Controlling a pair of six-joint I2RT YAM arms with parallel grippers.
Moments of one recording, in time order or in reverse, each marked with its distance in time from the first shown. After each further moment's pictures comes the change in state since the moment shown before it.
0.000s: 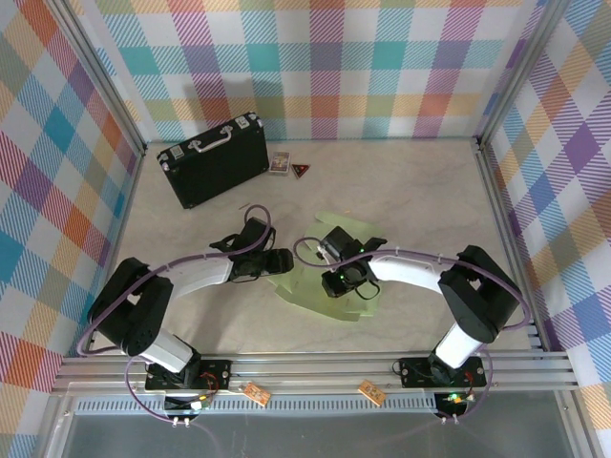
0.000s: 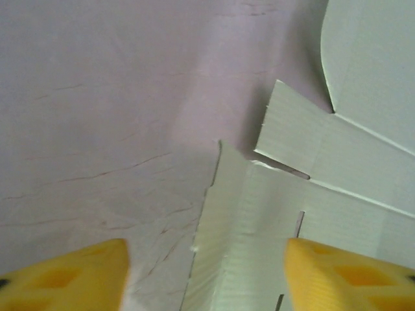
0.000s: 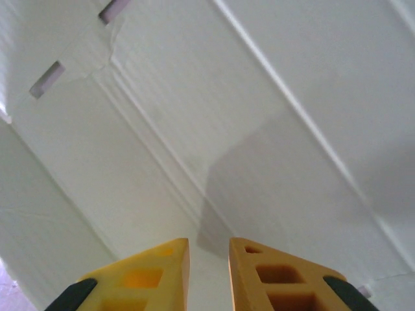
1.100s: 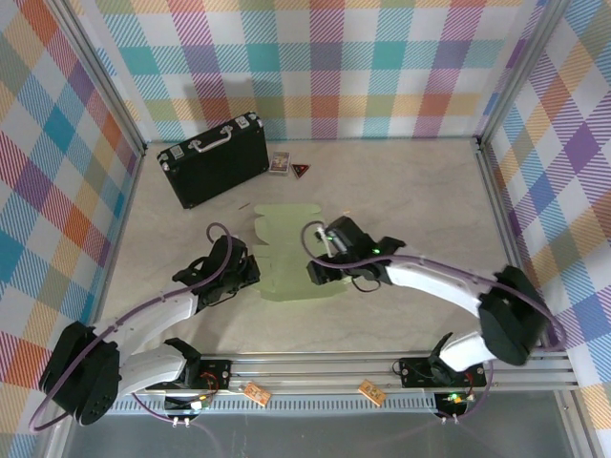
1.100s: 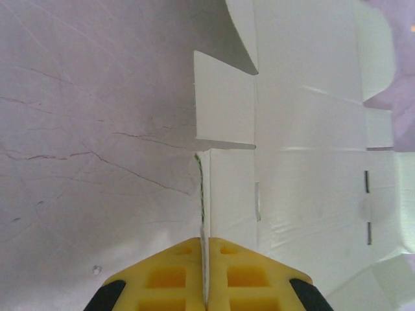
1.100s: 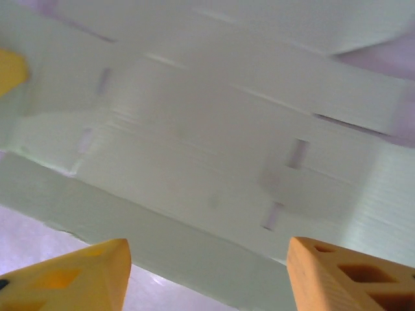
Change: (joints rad) left arm 0.039 -0.457 -0.229 -0.090 -0.133 -0.149; right arm 0.035 -0.239 -0.022 0.094 0.086 0.122
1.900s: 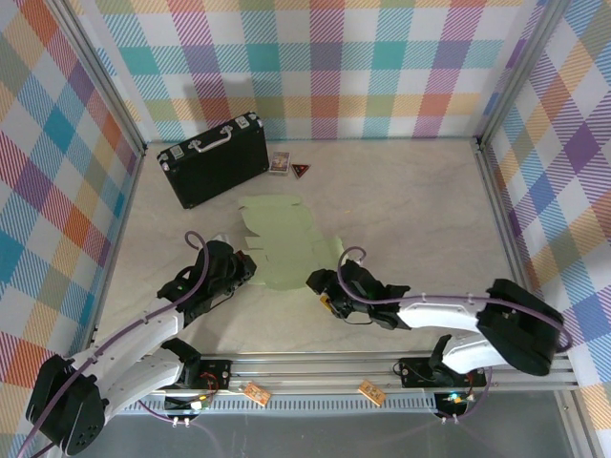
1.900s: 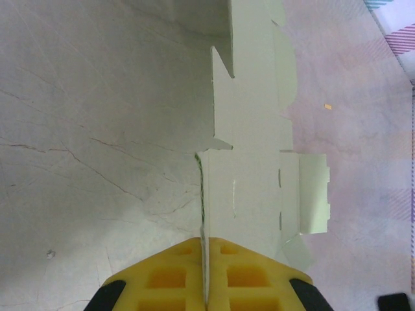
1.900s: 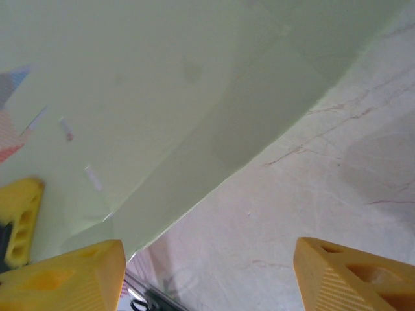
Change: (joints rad) left arm 0.000 -0.182 -0.055 0.042 -0.011 -0.230; right arm 0.170 -0.023 -0.421 0.667 0.041 1.204
